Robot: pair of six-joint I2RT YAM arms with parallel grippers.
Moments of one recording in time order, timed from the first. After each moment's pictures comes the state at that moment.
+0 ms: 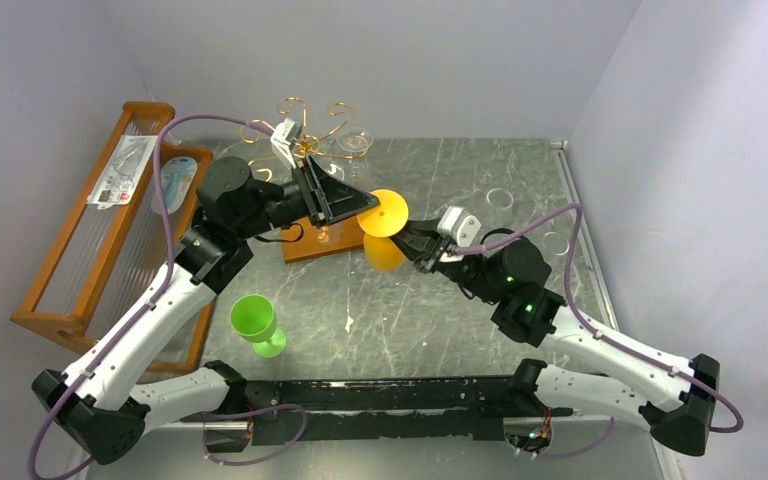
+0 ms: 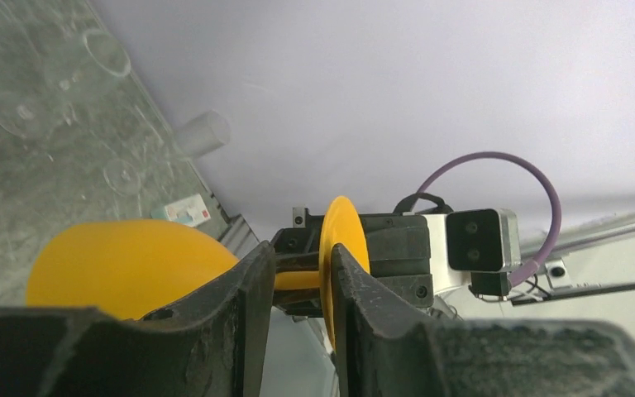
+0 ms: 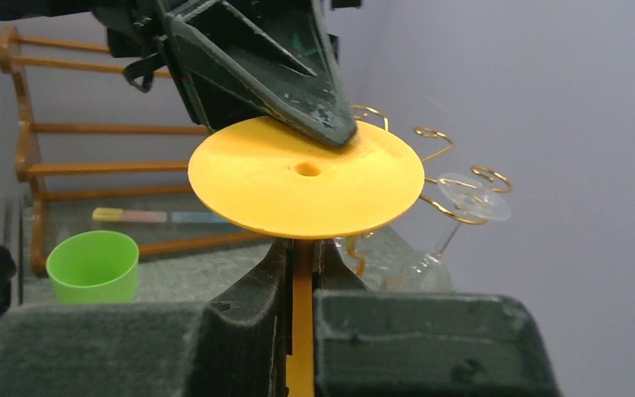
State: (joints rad) left arm -0.62 1.07 1.21 -0.08 0.51 -1.08; right arm 0.97 0.89 0.80 0.41 -0.09 -0.26
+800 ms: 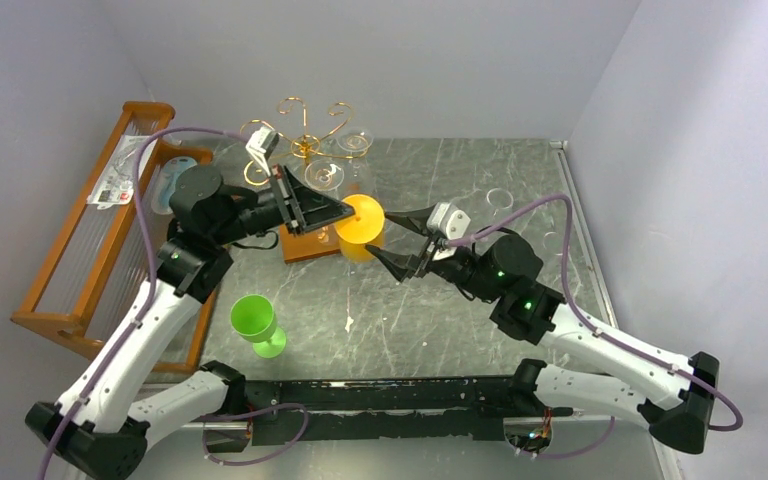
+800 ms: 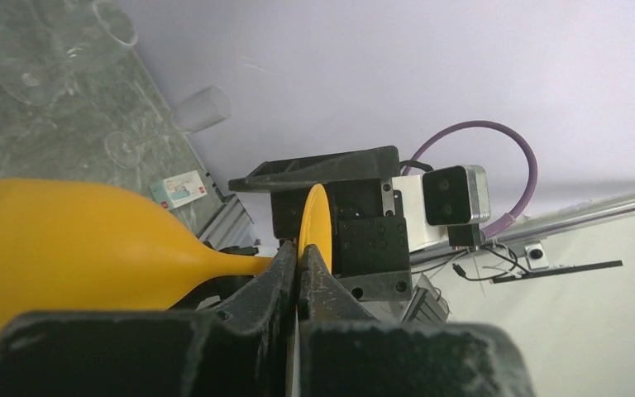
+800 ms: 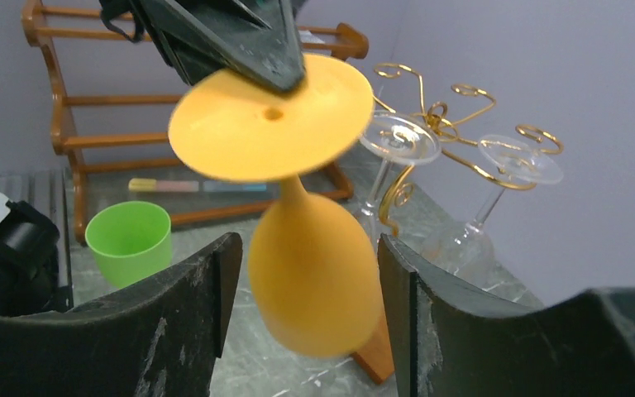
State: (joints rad) left arm -0.48 1.00 1.13 -0.07 0.70 -1.14; right arm 0.98 0.91 0.82 0.31 -0.12 -0.19
